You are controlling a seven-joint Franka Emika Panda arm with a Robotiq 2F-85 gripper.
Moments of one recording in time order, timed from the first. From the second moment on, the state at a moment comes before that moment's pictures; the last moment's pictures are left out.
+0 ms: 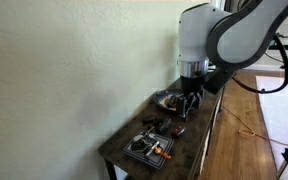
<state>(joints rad) -0.02 0.14 0.04 -2.43 -0.19 2.57 0.37</state>
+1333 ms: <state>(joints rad) 0.10 0.37 -0.15 -2.28 -0.16 2.60 0.75</state>
